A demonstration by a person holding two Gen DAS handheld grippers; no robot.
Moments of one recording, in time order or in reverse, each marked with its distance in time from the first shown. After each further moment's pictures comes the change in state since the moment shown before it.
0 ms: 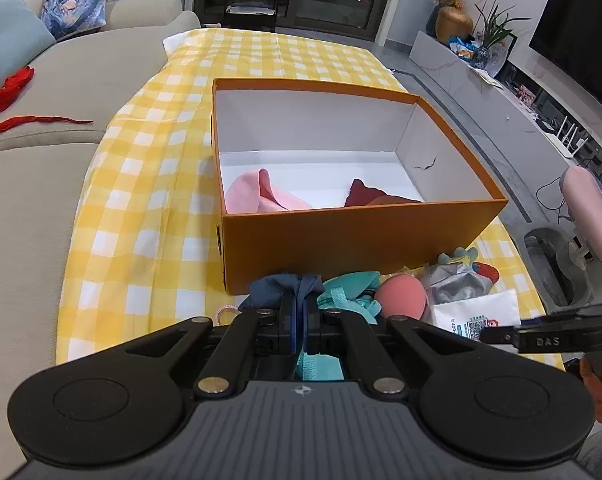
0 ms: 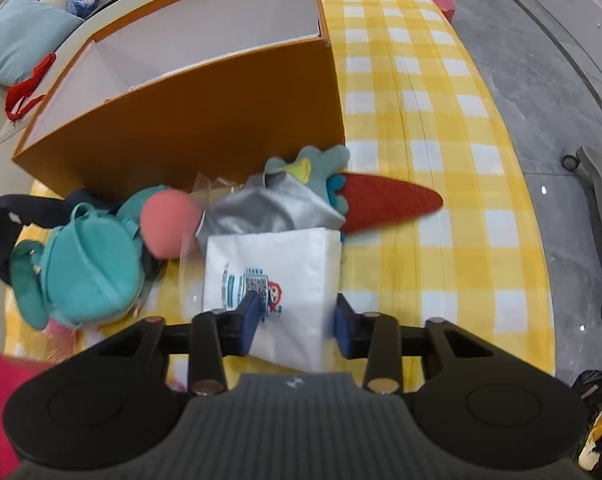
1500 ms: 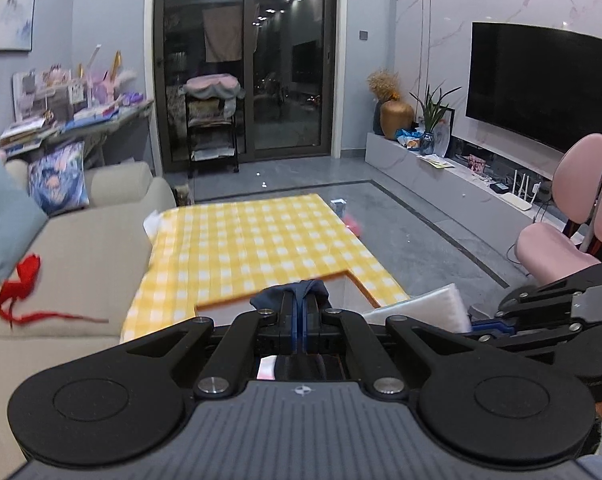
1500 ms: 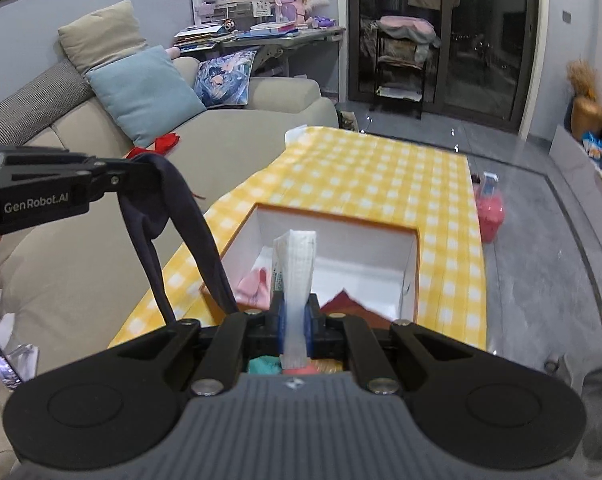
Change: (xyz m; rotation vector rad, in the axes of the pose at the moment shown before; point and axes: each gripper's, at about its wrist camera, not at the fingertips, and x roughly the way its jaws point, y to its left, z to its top) left arm -0.144 -0.078 0.091 0.233 -0.368 -0.002; right arm -0.214 0.126 0.043 -0.371 -0.407 0.062
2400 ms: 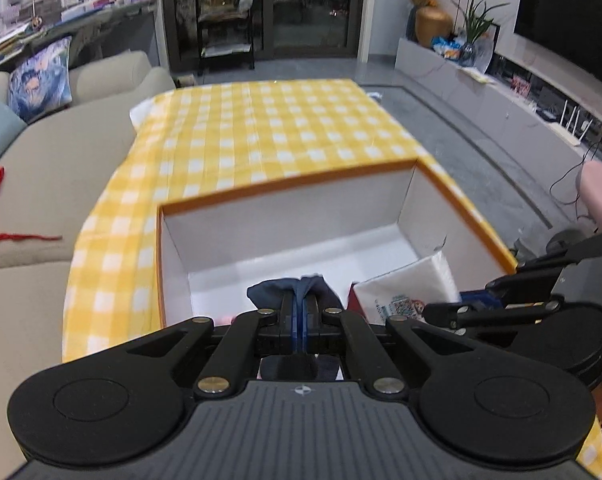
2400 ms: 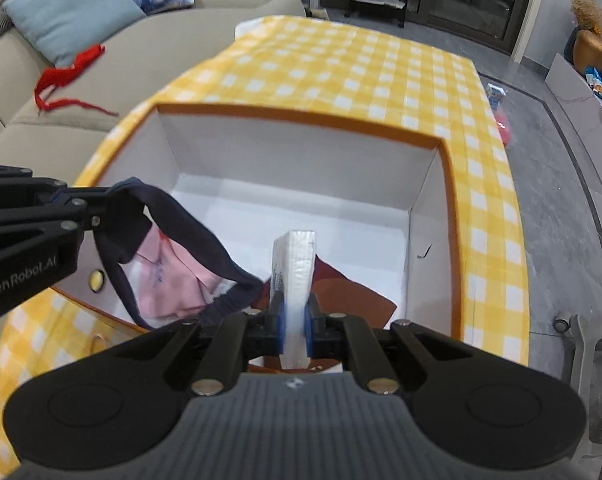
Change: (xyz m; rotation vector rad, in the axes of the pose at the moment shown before) left arm 0.185 0.031 -0.079 -0.062 0.307 0.035; right arm 0.238 -0.047 -0.015 0.039 0.289 -0.091
